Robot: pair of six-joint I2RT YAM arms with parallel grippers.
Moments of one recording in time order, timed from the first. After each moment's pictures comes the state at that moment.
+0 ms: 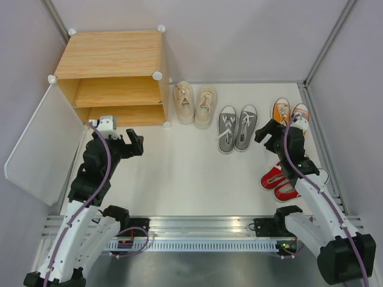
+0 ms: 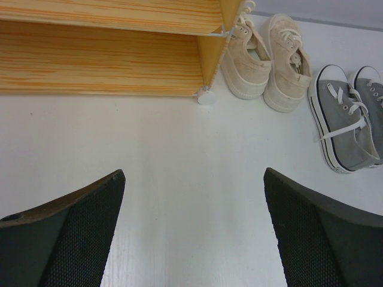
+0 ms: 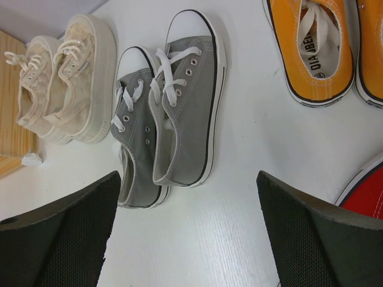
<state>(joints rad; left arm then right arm) -0.28 0.60 0.78 -0.45 -0.14 -0.25 0.16 0.90 0.63 -0.18 0.16 0.61</state>
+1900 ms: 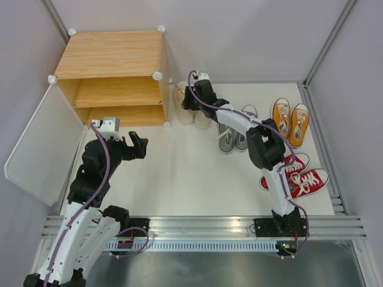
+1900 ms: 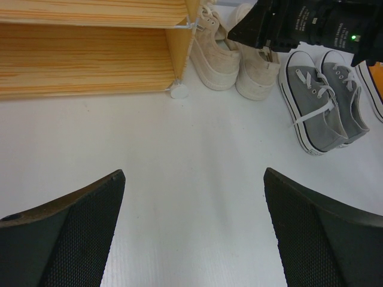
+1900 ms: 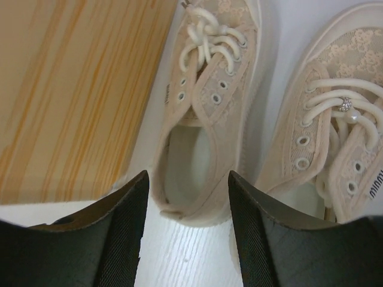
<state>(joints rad) -0.28 0.59 0.78 -0.46 -0.02 -0.25 0.58 2.24 1.83 -0.07 0.09 0.40</state>
